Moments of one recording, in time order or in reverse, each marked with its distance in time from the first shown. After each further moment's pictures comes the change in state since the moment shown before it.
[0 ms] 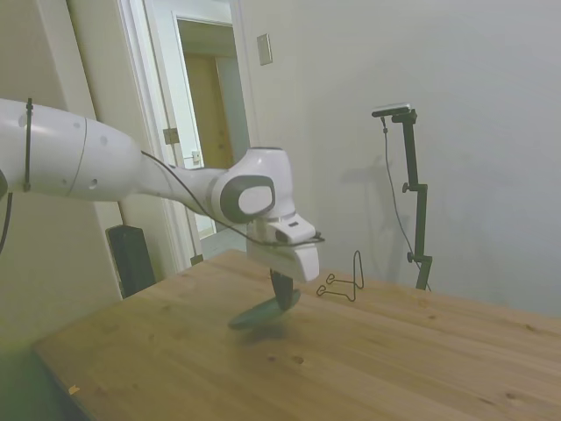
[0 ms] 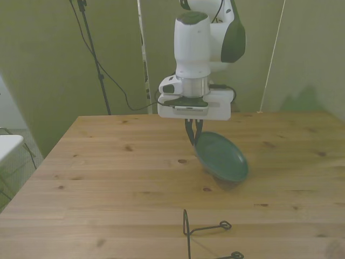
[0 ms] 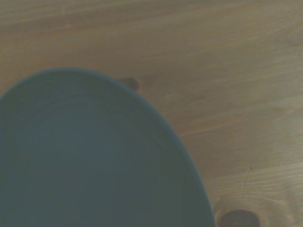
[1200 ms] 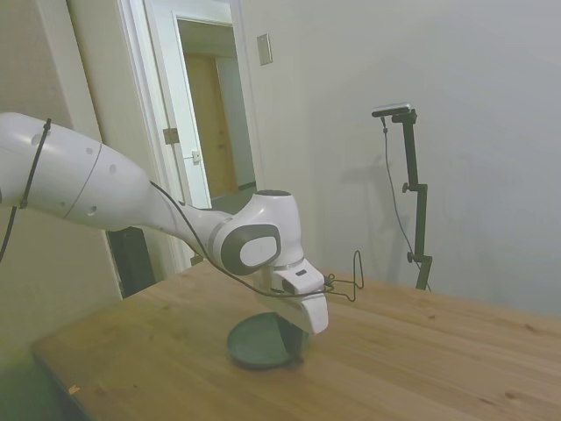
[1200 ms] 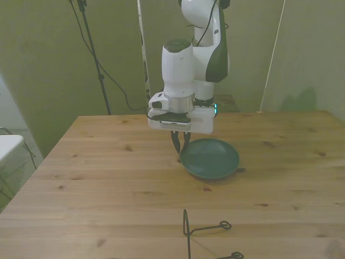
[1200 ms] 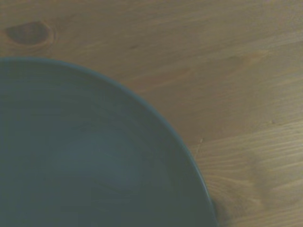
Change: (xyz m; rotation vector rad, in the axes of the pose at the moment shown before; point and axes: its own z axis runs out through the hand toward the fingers) arm 0.013 0.040 0.047 -0.019 0.006 0.035
